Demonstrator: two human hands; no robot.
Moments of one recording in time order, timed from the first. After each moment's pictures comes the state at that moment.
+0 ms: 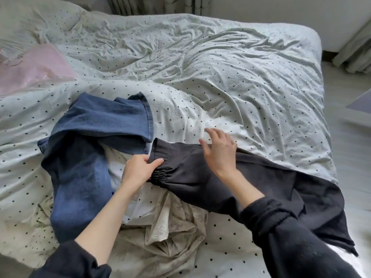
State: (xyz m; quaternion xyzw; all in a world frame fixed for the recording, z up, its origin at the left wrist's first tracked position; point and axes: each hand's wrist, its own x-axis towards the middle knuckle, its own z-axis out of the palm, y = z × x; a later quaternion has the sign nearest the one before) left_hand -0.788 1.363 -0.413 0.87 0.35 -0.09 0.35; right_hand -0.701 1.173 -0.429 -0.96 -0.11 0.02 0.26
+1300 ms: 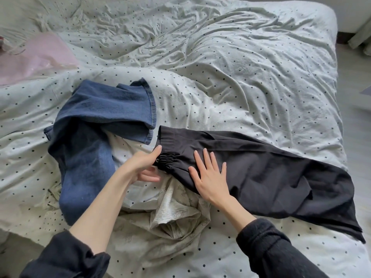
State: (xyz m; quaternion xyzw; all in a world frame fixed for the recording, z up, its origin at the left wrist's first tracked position) left_hand -0.799 1.362 -0.405 0.66 0.44 -0.27 0.55; right_hand -0.787 1.165 -0.474 -0.93 -0.17 0.26 0.19
